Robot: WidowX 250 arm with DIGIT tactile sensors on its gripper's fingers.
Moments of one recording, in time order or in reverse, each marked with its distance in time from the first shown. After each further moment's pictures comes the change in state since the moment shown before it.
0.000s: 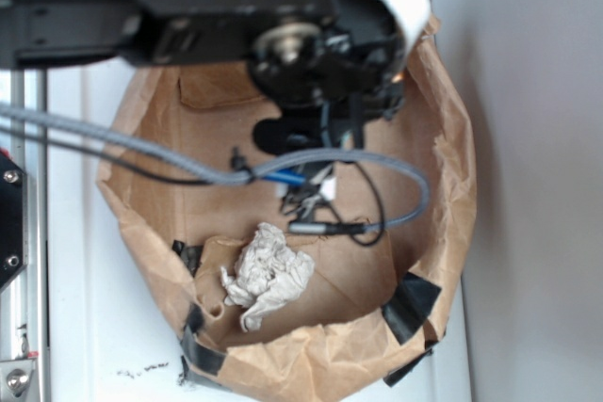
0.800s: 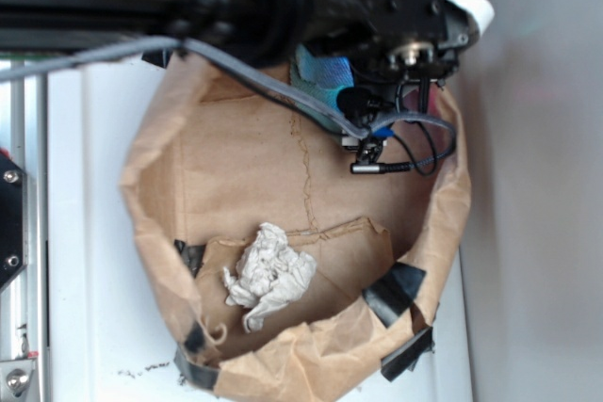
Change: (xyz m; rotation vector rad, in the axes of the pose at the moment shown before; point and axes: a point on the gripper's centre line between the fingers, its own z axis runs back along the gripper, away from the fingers) arm 0.011 0.047 -0.105 0.122 0.136 0.067
